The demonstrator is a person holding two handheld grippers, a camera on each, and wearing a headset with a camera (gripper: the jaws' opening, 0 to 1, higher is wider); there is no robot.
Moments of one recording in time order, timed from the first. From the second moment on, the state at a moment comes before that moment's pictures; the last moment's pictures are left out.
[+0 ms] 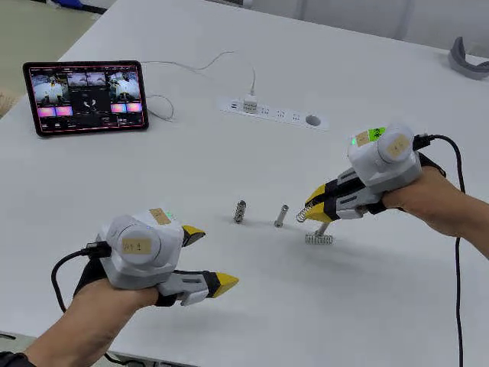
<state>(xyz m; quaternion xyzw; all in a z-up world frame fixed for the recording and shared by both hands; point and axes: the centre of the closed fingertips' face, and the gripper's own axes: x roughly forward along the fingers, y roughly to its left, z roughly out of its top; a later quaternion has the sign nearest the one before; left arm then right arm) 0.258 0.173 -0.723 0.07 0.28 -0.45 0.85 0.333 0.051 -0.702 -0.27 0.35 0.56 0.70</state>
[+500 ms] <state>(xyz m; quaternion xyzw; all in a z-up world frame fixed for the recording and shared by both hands) 0.256 0.187 -0.722 0.06 0.28 -0.43 0.86 0.354 0.059 -0.709 -0.29 0.35 0.56 0.69</state>
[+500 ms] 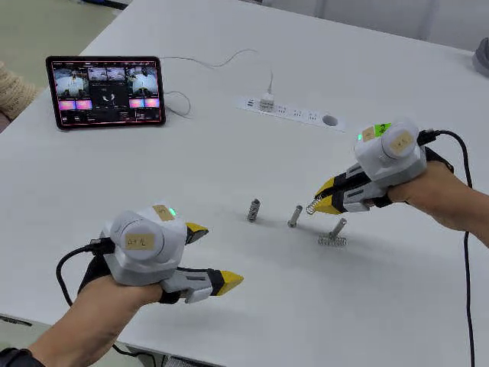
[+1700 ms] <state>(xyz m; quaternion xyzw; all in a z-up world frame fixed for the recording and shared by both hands) 0.250 0.200 -0.723 0.06 0.29 -0.42 0.86 0.360 0.074 -0.734 -0.32 0.36 0.58 0.66</state>
